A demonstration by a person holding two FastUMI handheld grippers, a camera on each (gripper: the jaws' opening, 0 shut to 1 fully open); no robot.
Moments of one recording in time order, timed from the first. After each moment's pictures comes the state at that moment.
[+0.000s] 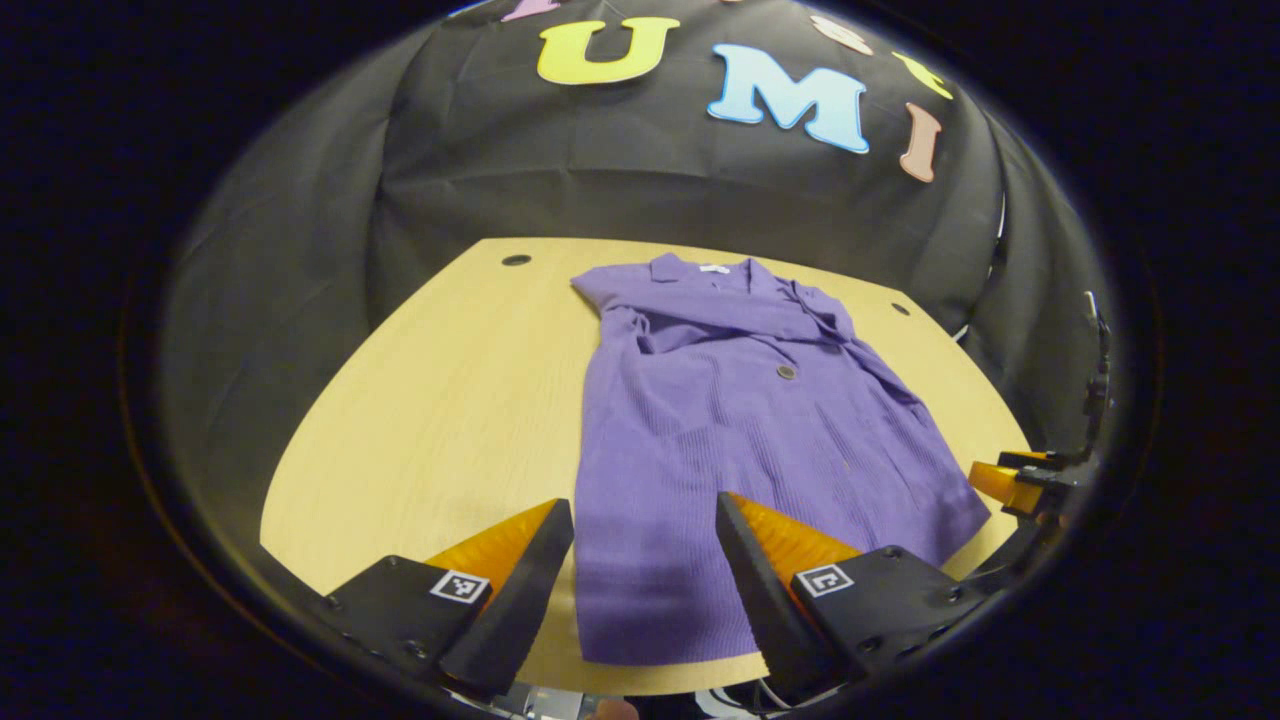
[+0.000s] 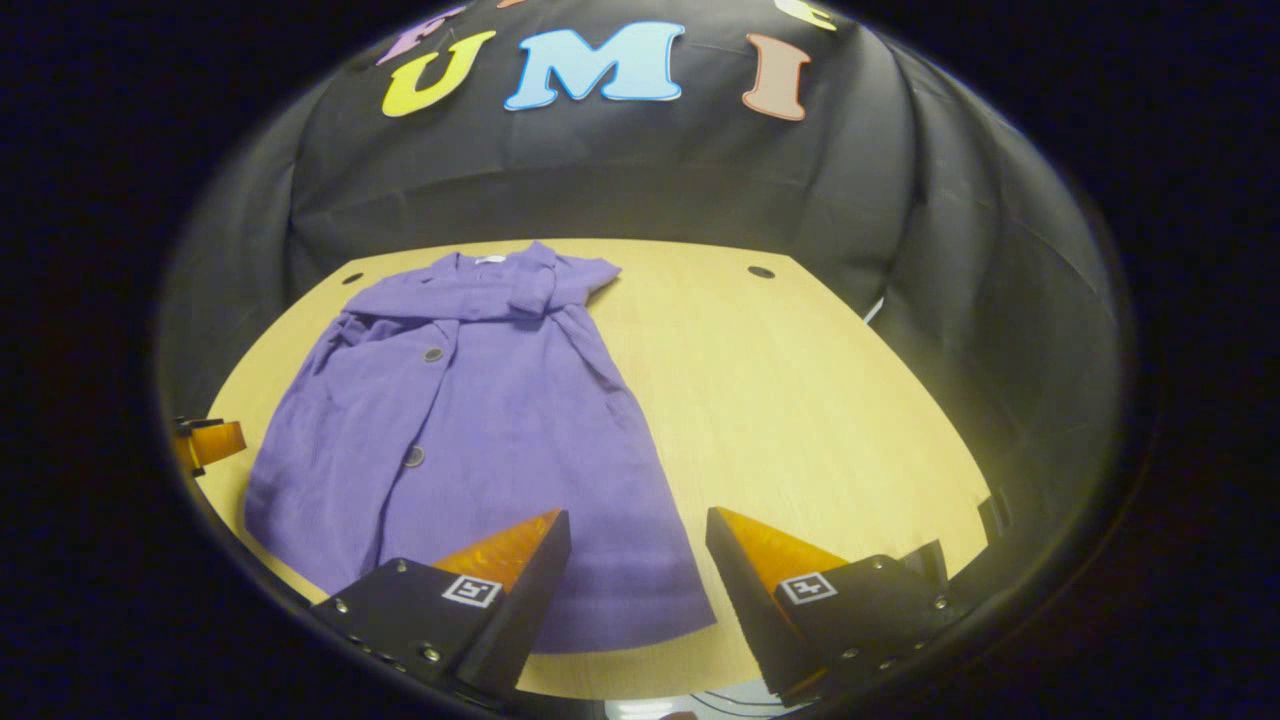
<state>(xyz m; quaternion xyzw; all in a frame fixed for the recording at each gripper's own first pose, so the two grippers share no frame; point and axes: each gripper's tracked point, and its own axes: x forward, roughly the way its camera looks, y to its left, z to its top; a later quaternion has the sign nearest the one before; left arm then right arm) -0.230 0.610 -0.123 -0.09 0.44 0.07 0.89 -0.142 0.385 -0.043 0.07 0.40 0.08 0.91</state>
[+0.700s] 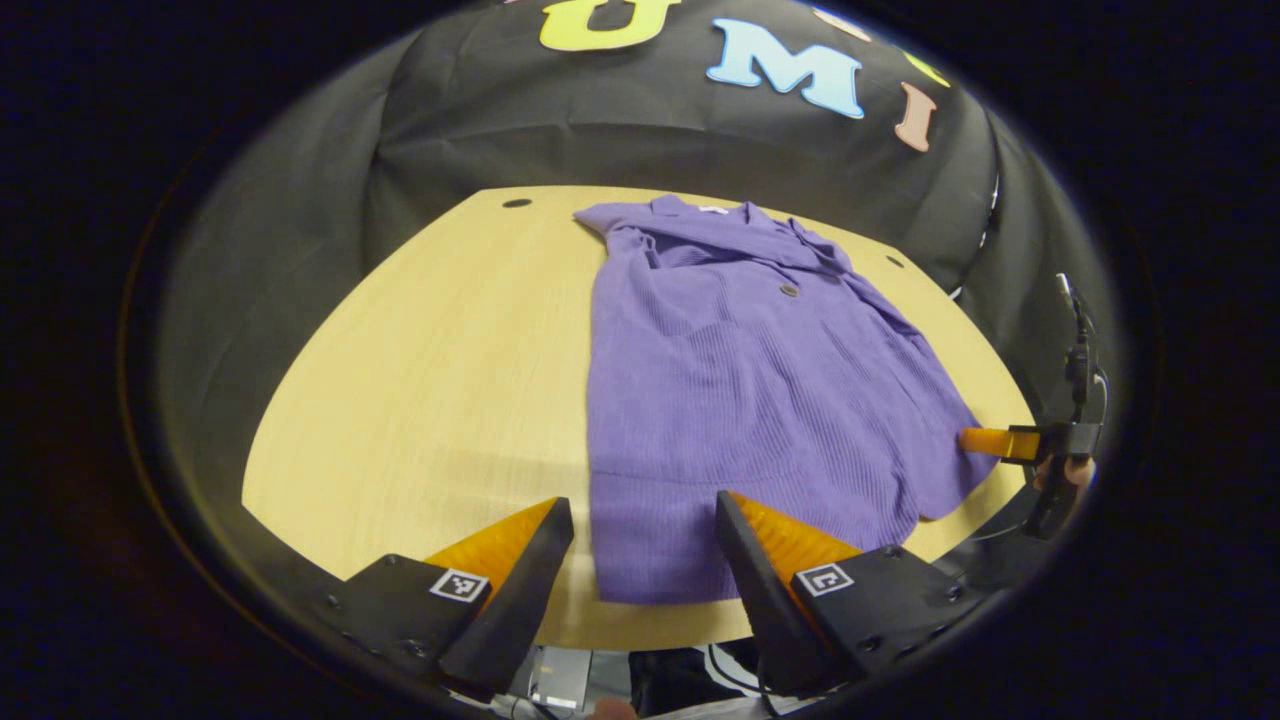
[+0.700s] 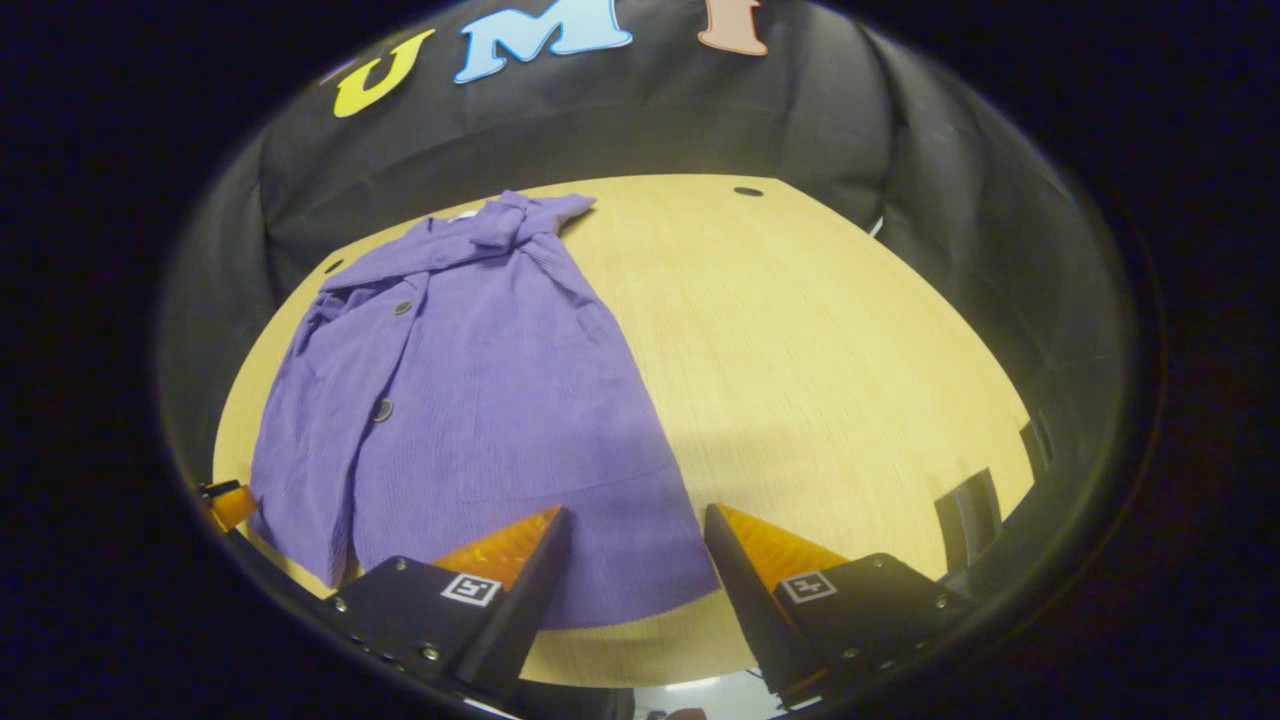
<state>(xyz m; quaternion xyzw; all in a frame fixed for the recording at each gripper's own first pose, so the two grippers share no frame) -0.286 0.605 -0.155 -0.09 0.48 0.06 0.87 -0.163 0.386 -0.090 0.13 0.47 0.08 0.87</state>
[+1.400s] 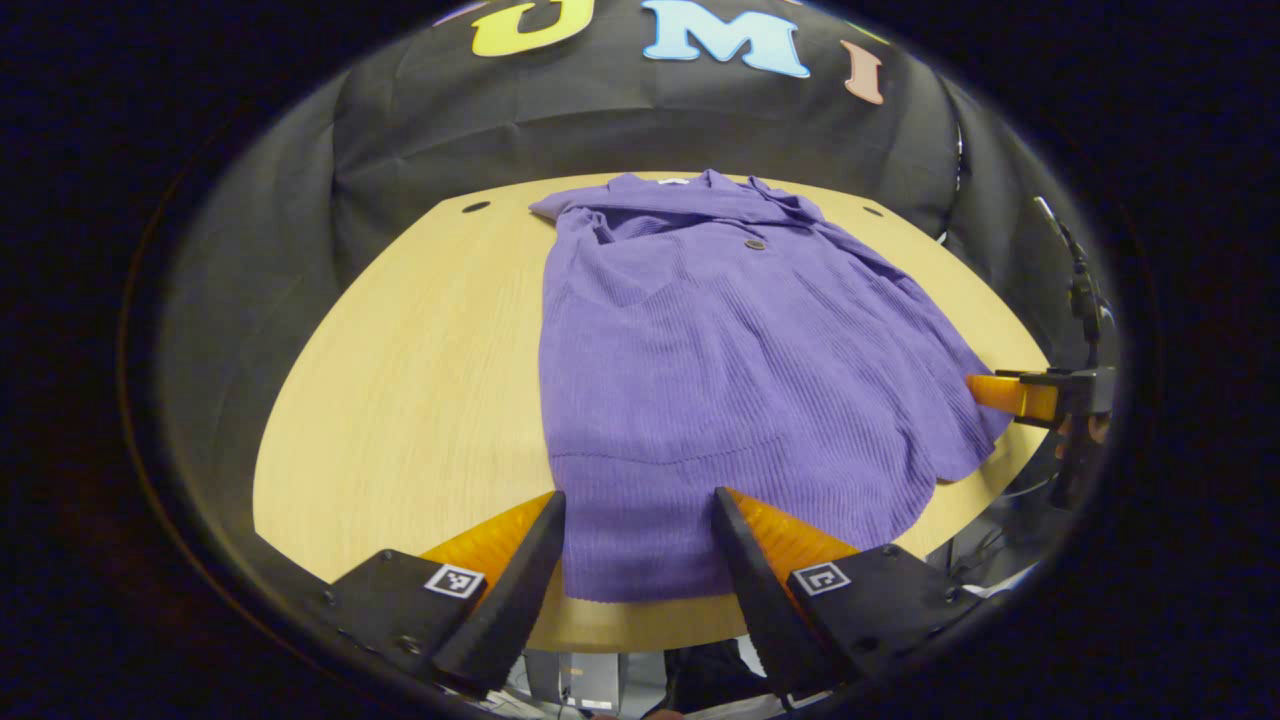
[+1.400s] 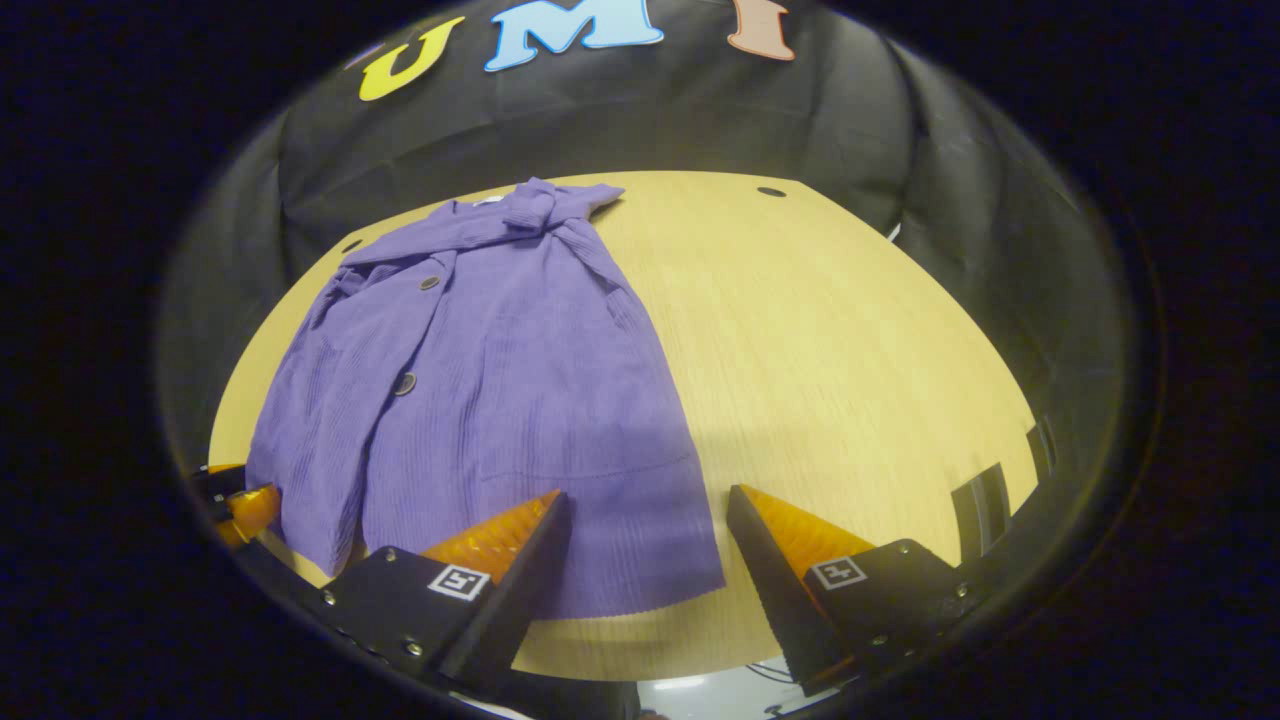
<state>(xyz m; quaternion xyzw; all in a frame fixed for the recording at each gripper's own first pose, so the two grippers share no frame) -0.290 0.583 -0.175 -0.02 0.50 0.03 0.87 -0.178 0.408 -0.088 0.10 0.47 0.11 0.87</state>
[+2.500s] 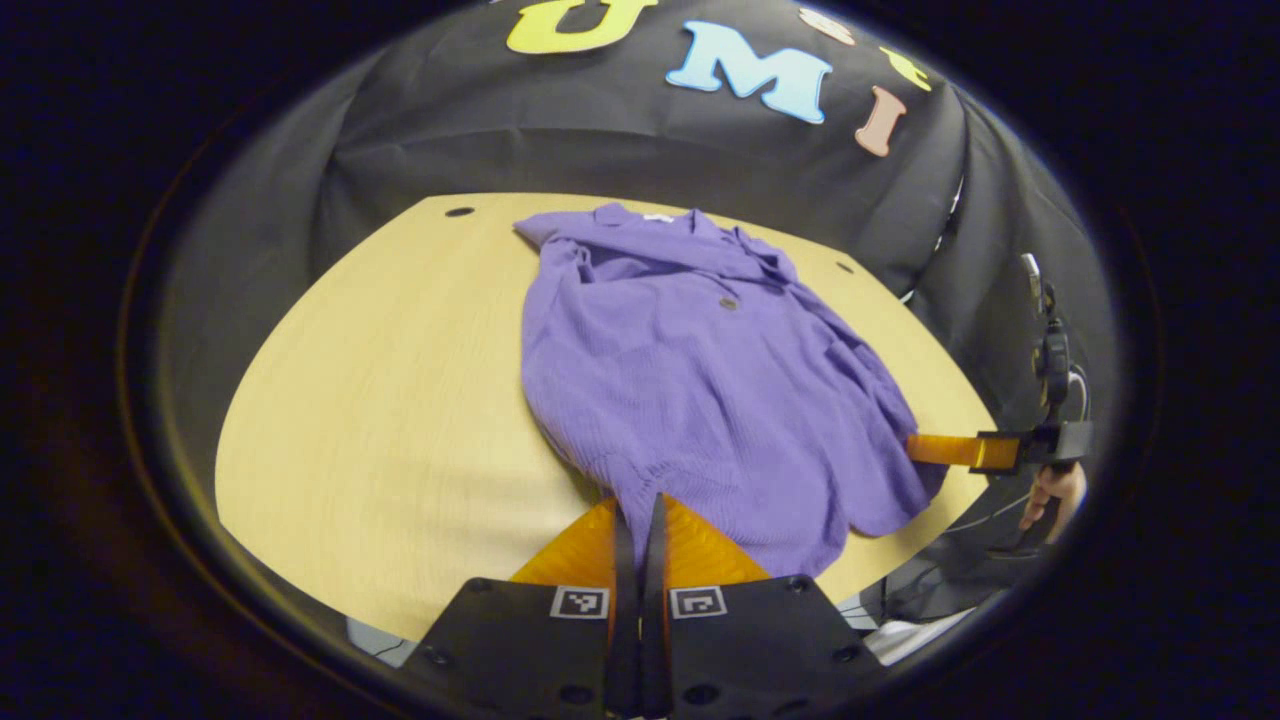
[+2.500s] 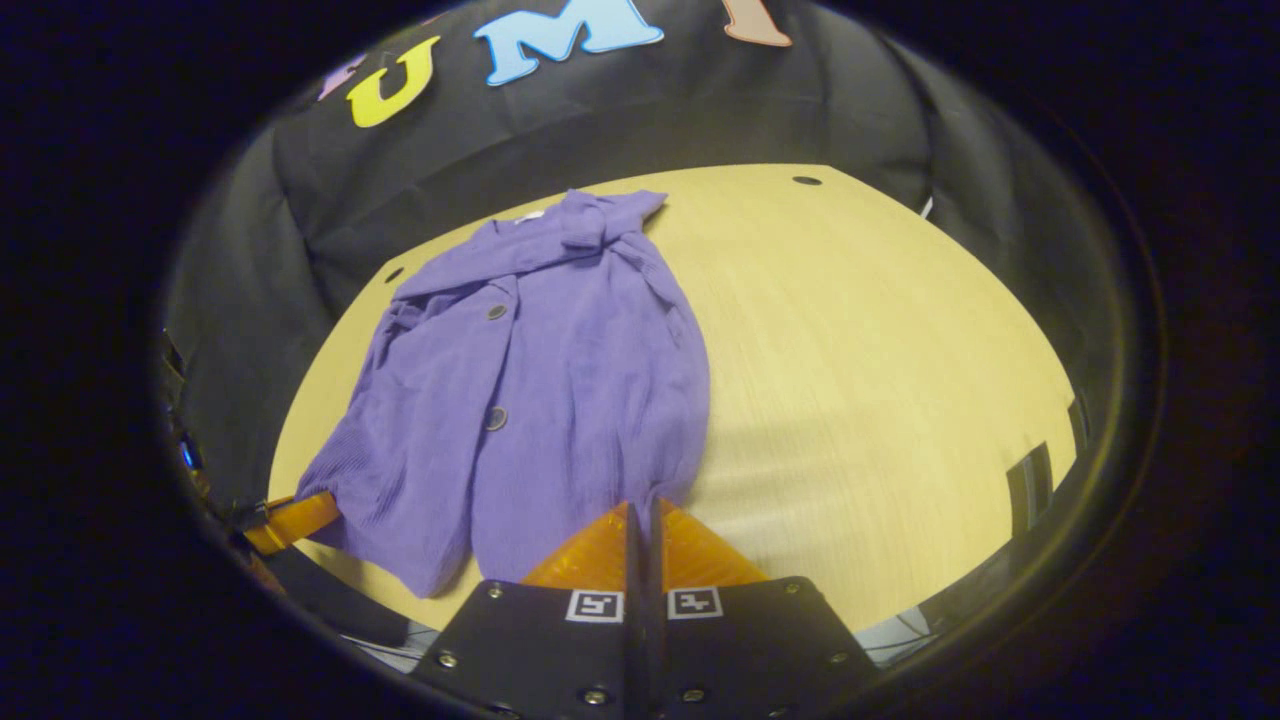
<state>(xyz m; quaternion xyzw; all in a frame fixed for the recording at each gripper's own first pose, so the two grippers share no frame) -0.251 0.573 -0.127 -0.13 0.45 -0.02 0.88 -0.173 0.456 -0.037 0.19 0.47 0.15 0.85</state>
